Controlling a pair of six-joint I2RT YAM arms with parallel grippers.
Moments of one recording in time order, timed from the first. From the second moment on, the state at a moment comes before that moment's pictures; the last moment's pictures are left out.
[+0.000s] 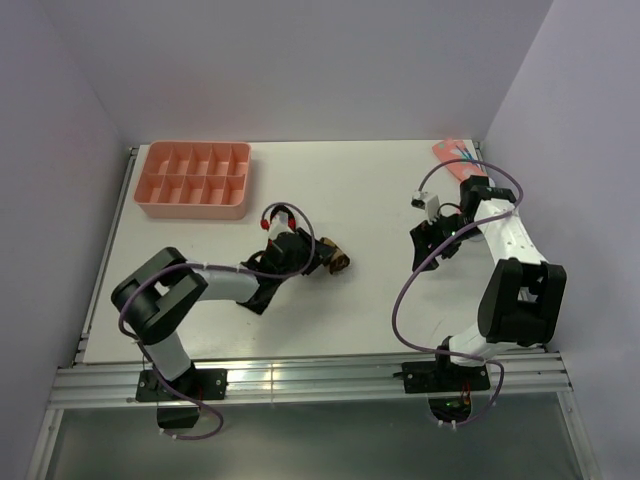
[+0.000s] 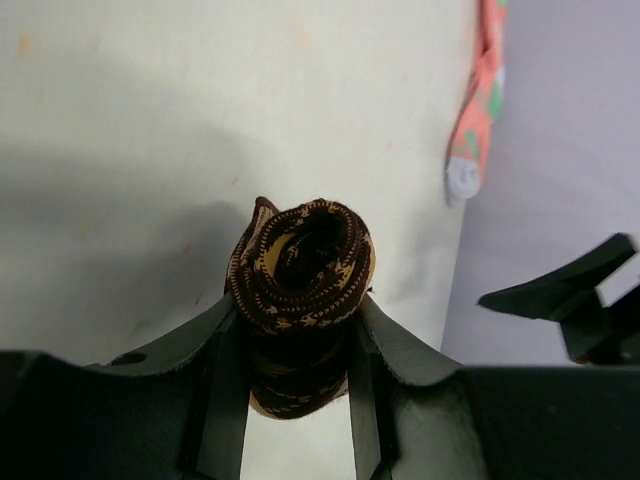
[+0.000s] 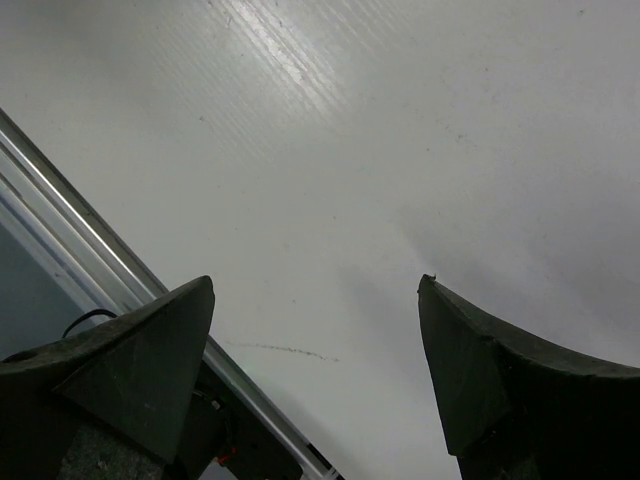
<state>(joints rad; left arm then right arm) -0.85 1.73 0.72 0.54 -0.18 -1.32 -0.16 1.51 1.15 -1.15 -0.59 -0.82</state>
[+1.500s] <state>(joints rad) 0.10 2.28 1.99 -0.37 0.71 -0.45 -0.17 1.49 1.16 -1.11 -0.49 -0.79</state>
